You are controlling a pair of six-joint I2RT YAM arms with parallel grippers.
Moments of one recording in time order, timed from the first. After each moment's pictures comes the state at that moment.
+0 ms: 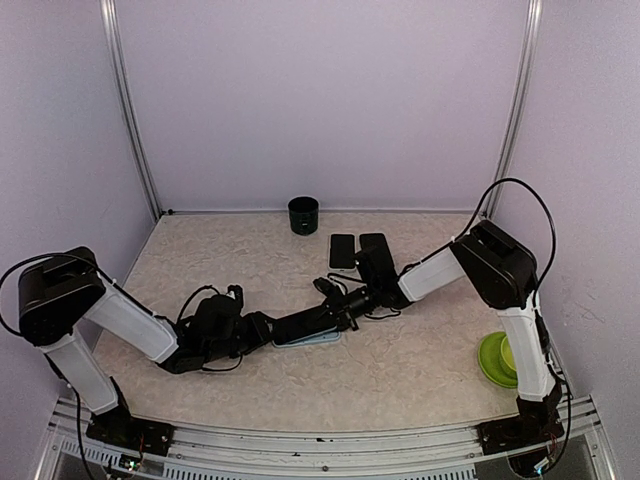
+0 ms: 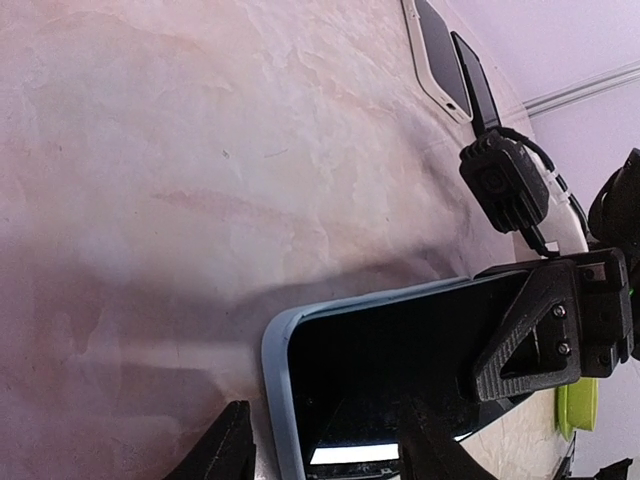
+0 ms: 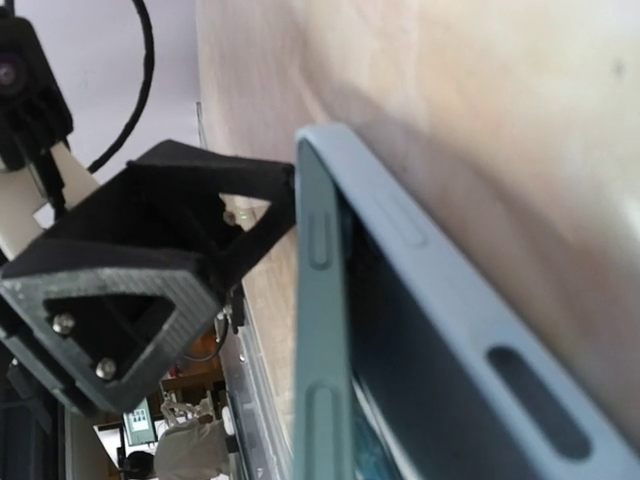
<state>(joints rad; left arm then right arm) -0.87 1.67 0.45 0.67 -0.17 -1.05 0.71 2.29 1.31 0.28 -1.12 0.89</state>
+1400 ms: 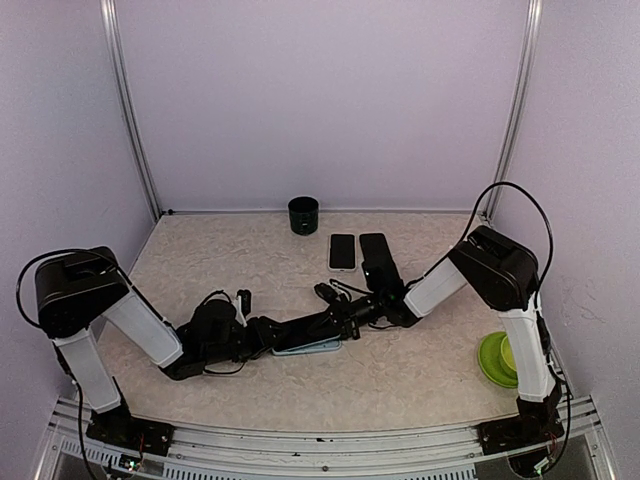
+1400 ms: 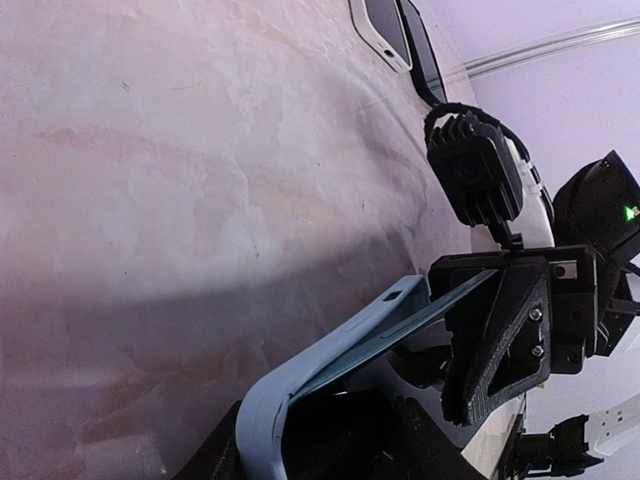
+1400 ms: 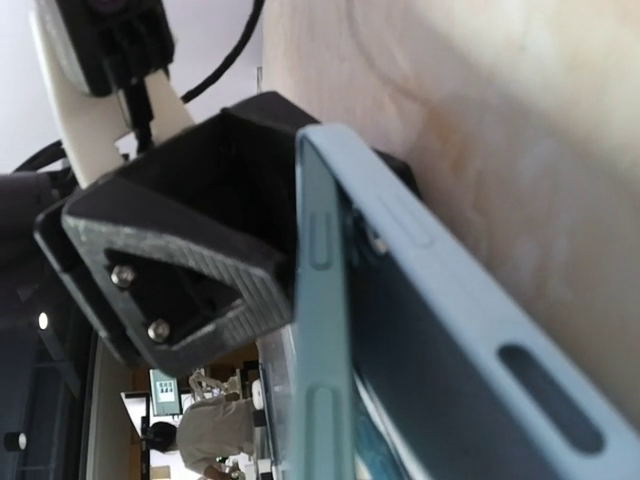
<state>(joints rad) -0.86 1.77 0.41 0.91 0.01 -1.07 0.73 2.27 1.13 0.69 -1.18 1.07</state>
